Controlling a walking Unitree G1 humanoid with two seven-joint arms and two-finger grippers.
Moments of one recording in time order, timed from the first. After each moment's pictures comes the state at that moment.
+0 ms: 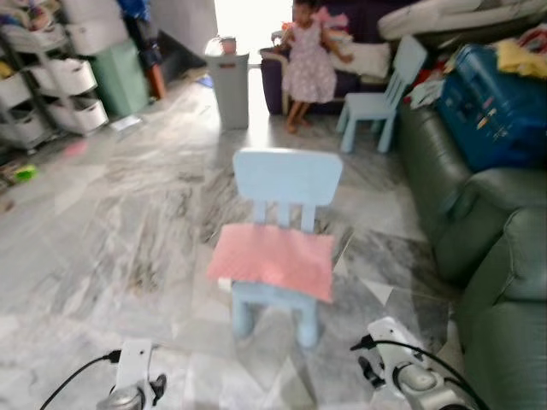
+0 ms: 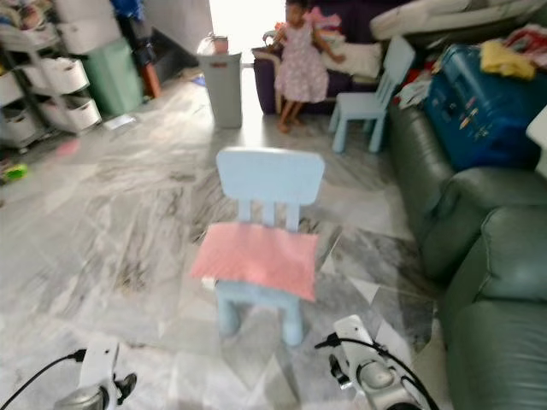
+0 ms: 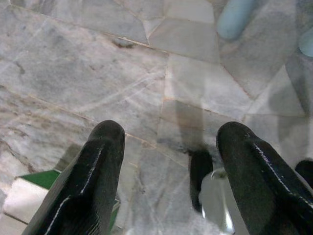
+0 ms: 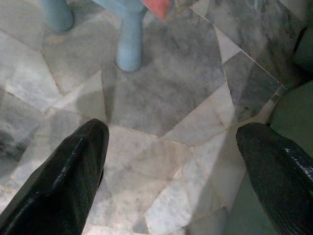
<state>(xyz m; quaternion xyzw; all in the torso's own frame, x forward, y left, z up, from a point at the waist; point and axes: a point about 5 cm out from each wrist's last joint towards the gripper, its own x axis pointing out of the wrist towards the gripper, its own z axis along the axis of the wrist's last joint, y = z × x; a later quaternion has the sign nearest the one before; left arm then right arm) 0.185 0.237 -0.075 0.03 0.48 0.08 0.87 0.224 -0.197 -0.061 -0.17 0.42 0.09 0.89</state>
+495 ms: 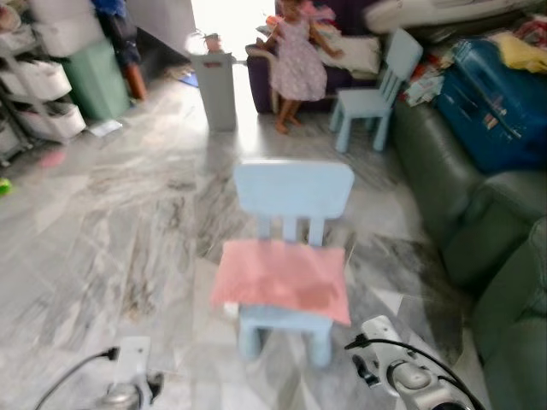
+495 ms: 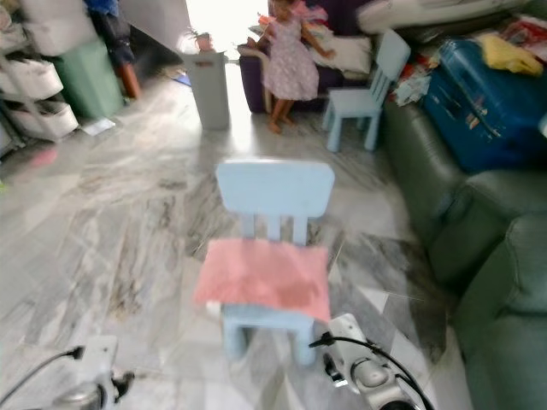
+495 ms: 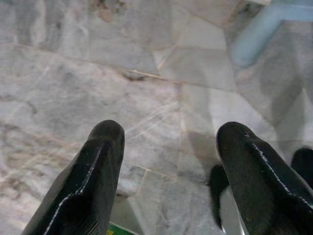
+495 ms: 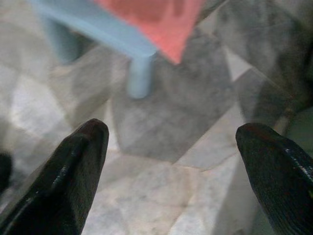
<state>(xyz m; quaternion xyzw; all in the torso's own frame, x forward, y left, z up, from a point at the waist) 0.184 0.239 -0.075 0.04 0.49 0.07 0.87 0.224 -0.193 -0.061 -0.17 0.42 0.09 0.89</state>
